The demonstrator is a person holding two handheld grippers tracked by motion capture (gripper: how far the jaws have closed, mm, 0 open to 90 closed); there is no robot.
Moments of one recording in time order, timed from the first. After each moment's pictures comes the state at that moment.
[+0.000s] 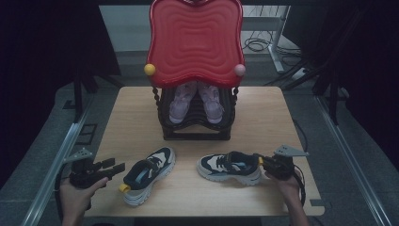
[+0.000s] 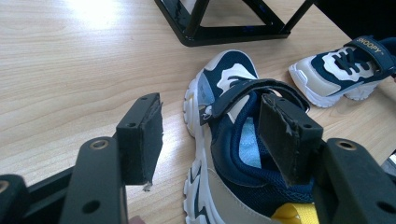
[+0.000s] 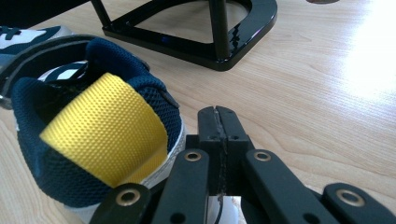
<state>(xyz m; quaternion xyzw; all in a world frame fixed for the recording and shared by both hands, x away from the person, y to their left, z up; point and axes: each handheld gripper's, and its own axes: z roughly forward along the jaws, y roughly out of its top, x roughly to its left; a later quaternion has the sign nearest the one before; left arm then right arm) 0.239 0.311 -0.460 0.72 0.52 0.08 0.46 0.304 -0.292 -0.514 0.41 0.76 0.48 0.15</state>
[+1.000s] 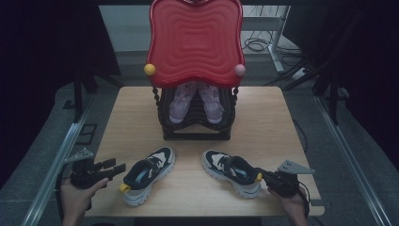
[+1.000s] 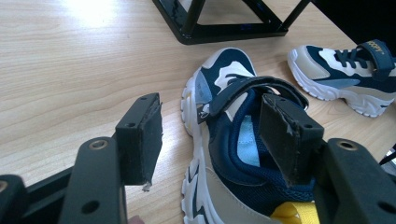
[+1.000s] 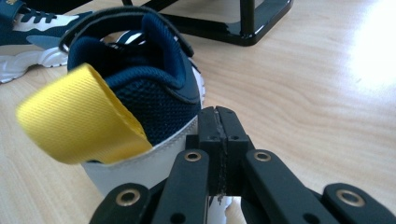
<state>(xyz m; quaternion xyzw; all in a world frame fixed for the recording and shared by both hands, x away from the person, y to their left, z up) 0.239 0.310 -0.462 0.72 0.51 0.07 0.46 0.252 -0.292 -0.516 0.41 0.76 0.48 0.14</state>
